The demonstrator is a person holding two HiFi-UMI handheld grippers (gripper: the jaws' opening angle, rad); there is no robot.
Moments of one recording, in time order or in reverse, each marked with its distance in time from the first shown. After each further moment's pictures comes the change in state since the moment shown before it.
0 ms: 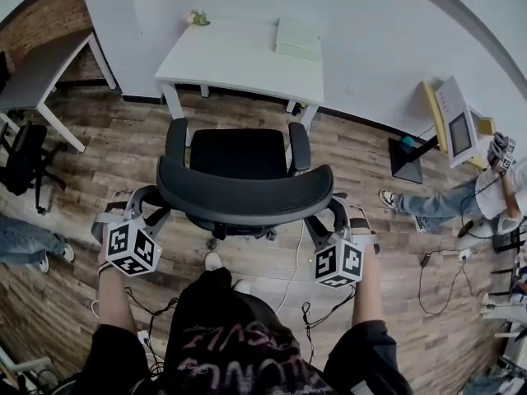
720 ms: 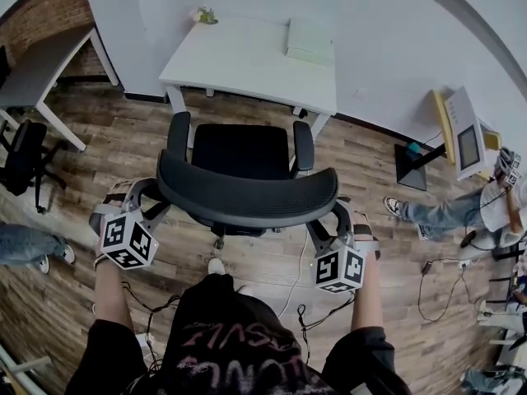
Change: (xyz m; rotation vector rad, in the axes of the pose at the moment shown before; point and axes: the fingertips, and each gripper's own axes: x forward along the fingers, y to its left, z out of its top) left arm 0.039 0.066 -0.024 0.017 -0.017 -0.036; right arm 0.056 -0.032 0.025 0.030 -0.007 -0.013
